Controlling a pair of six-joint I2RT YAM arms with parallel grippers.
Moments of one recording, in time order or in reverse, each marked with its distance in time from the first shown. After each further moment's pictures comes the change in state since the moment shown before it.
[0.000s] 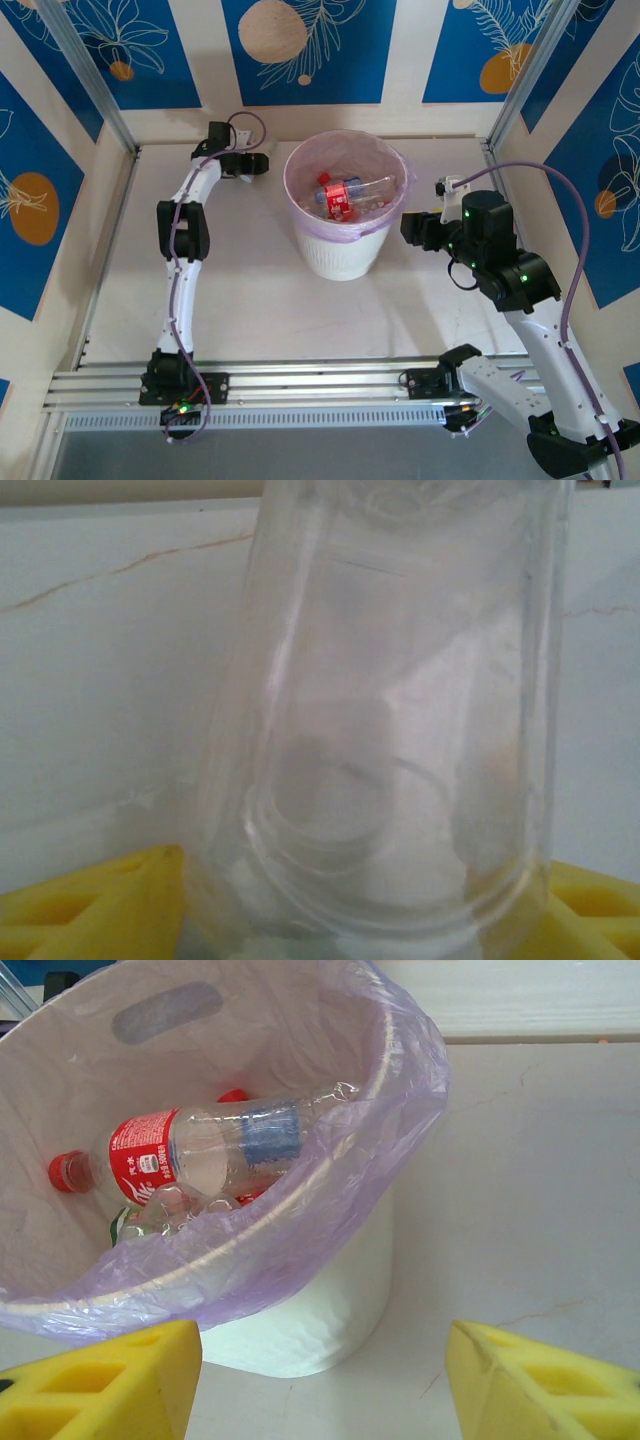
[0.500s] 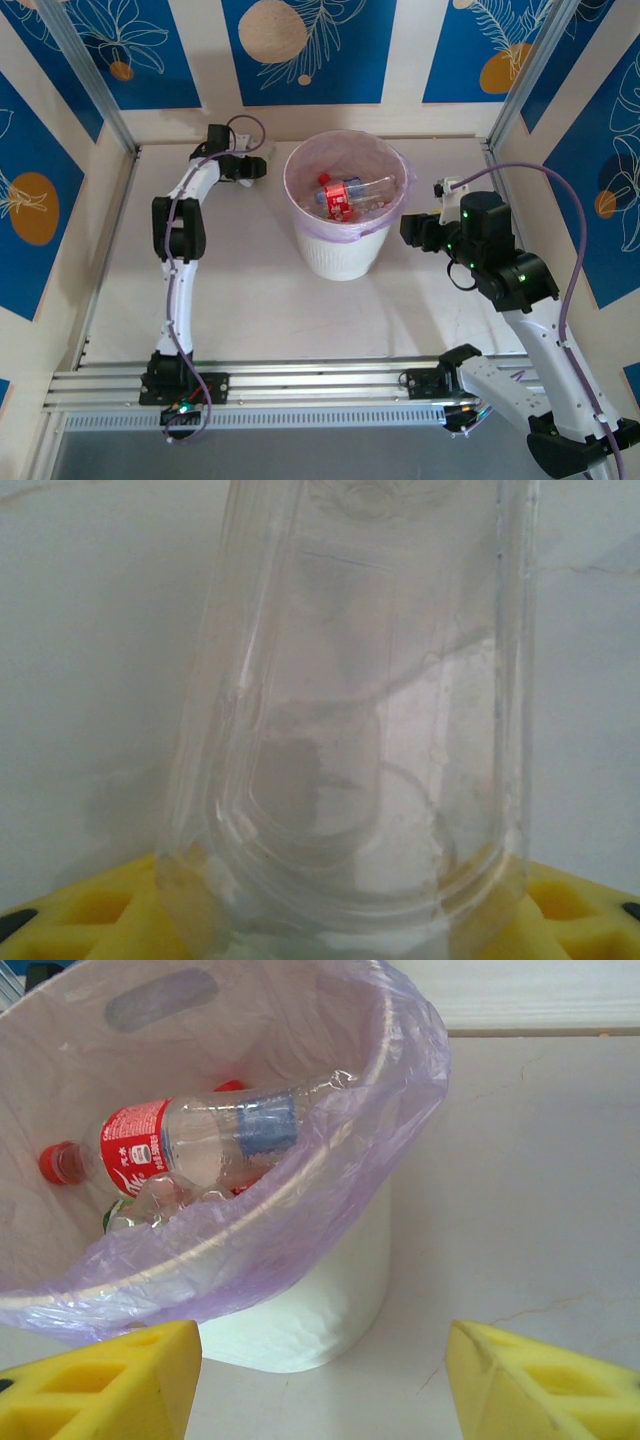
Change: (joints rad) left arm -0.004 -0.147 -0.243 0.062 0.013 -0.042; right arm -0.001 -0.002 -0.016 0.002 0.000 -0.008
